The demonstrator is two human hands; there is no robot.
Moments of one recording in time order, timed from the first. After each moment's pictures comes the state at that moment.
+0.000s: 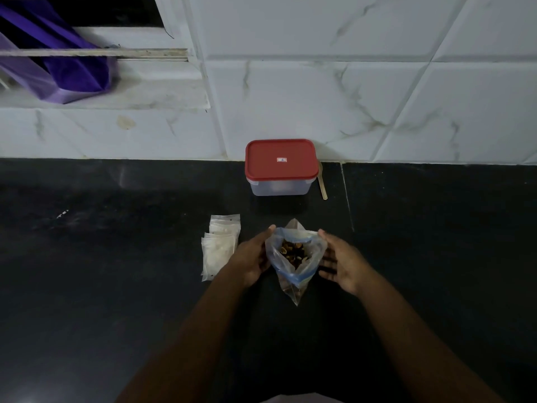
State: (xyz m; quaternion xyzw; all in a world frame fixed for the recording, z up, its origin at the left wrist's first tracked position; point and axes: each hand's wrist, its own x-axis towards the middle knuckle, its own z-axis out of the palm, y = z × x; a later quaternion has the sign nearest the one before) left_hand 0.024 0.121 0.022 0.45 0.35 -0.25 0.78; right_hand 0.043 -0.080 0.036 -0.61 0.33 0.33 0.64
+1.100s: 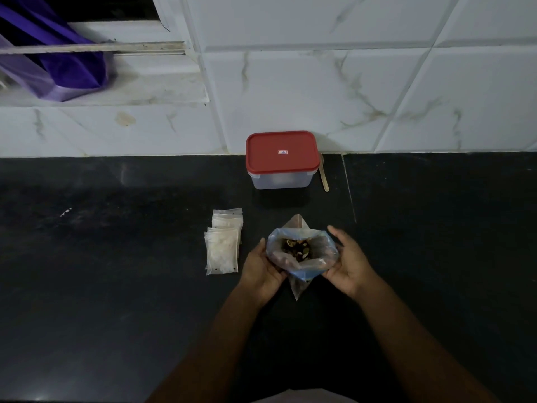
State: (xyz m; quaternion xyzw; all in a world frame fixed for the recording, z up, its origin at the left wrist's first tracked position) left_hand -0.016 0.101 0.005 0.25 0.37 -0.18 0.88; right_hand 0.018 -0.078 0.037 -0.39 0.34 0.30 0.80
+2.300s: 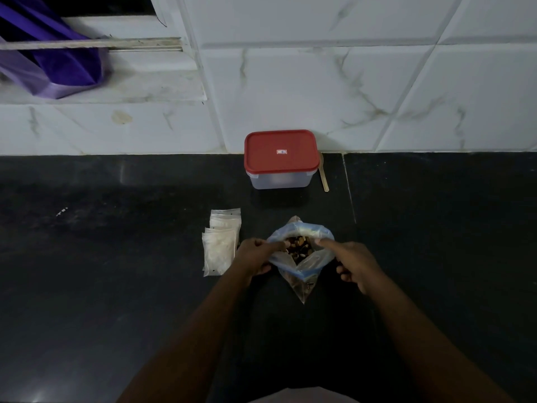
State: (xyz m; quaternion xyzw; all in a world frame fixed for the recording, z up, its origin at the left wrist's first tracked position) left_hand 0.017 0.126 -0.007 0.66 0.31 -0.28 0.62; right_hand 0.036 -0.097 0.024 -0.76 0.29 0.32 0.48
